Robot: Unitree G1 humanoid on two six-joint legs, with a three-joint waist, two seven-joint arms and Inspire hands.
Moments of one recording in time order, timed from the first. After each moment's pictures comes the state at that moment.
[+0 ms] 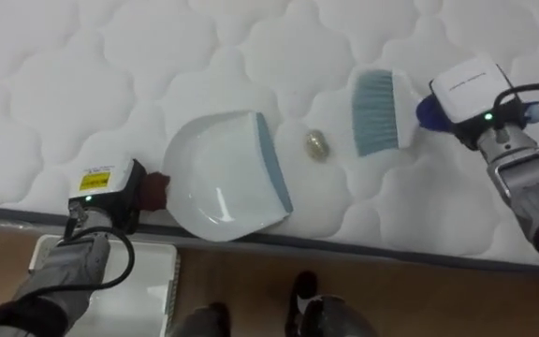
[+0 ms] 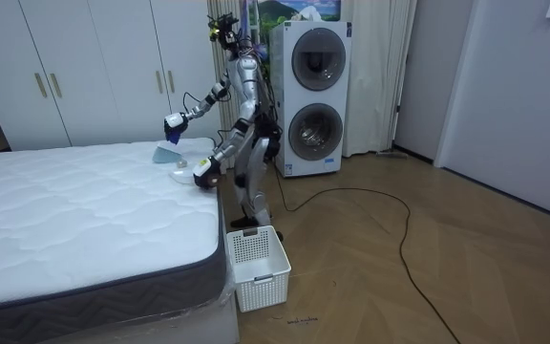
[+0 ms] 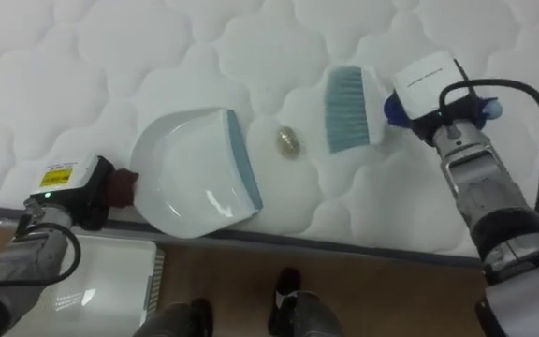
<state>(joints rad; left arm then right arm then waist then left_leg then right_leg) -0.38 0.50 -0.41 0.91 0.78 -0.04 0.34 -0.66 -0.62 0.47 1.00 -1.44 0.06 -0.51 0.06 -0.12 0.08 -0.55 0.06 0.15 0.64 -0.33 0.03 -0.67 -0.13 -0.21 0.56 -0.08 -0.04</state>
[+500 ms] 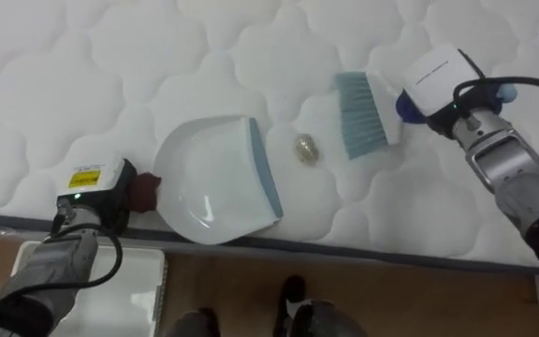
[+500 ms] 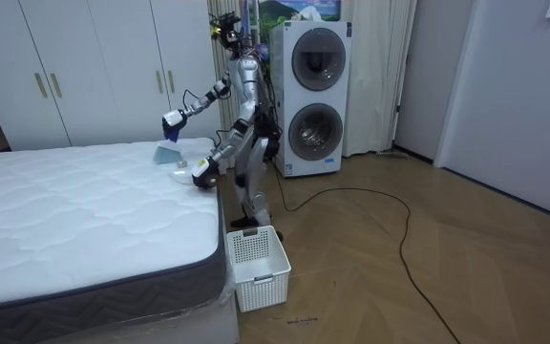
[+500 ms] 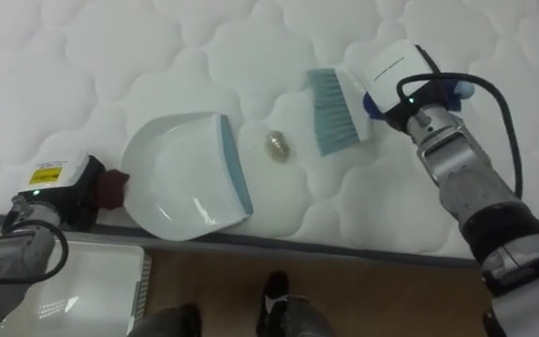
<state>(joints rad) -0.37 0.54 -0.41 0.90 0.77 -0.05 0.29 -0.60 -0.62 0.49 0.75 -1.50 0.05 -0.33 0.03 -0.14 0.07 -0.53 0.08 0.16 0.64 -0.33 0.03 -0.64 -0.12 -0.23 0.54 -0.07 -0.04</state>
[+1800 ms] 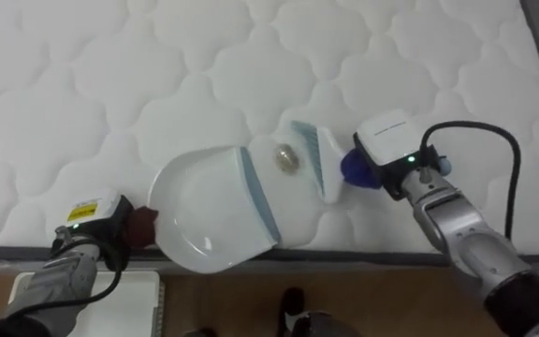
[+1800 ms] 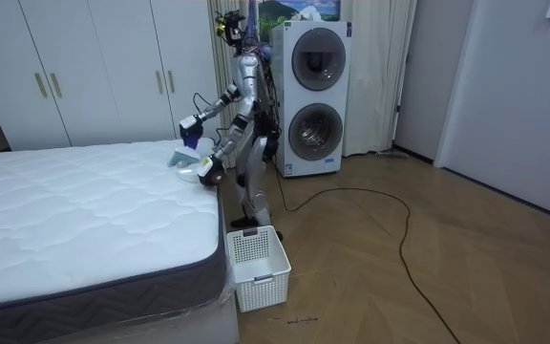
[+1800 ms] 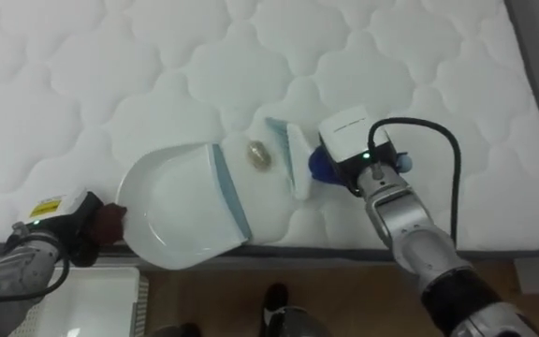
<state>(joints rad) -0.32 0.54 -0.49 0.92 0.59 0.00 0.20 -0.35 -0.46 0.53 0.43 -1.22 0.08 -0.16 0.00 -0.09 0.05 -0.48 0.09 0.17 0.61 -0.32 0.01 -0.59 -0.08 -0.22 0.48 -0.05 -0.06</state>
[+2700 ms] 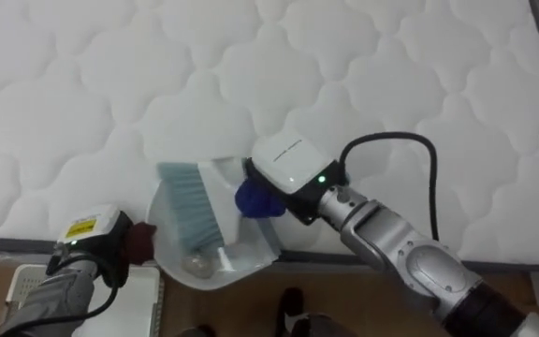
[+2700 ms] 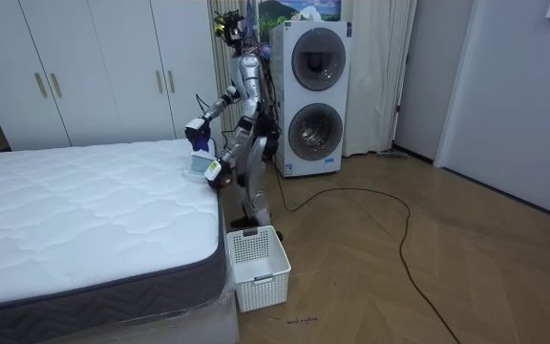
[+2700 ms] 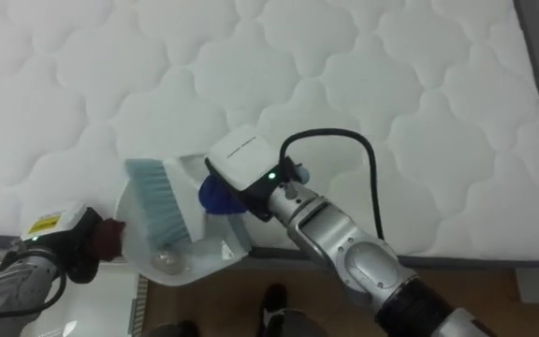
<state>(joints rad) -0.26 0.54 -0.50 0.94 0.59 -0.05 0.21 -0.36 -0.41 0.73 0.21 -1.14 -0.08 -0.04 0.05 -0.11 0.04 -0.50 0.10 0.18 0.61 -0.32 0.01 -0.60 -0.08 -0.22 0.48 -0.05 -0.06</state>
